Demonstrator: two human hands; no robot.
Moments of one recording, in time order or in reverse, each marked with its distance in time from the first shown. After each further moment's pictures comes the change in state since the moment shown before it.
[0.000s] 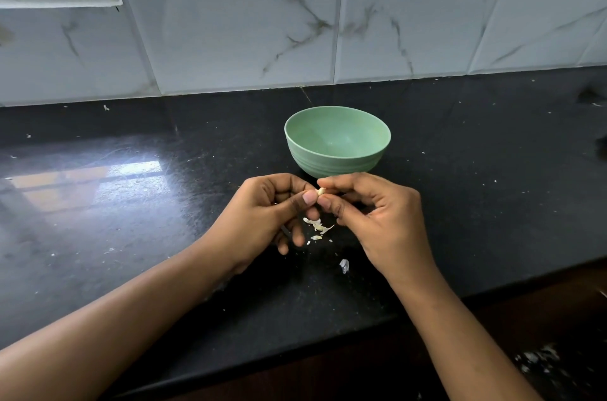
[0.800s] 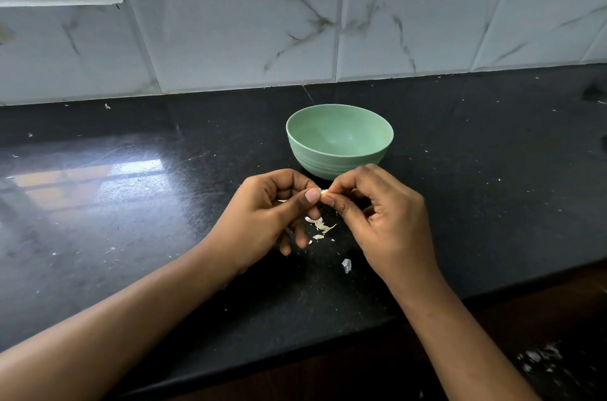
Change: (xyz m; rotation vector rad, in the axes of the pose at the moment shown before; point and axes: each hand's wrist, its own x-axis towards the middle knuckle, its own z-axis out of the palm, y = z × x) left_hand -0.002 0.000 0.000 0.031 0.011 0.063; right_hand -0.002 -0.003 -0.002 -0.360 0.058 -0.259
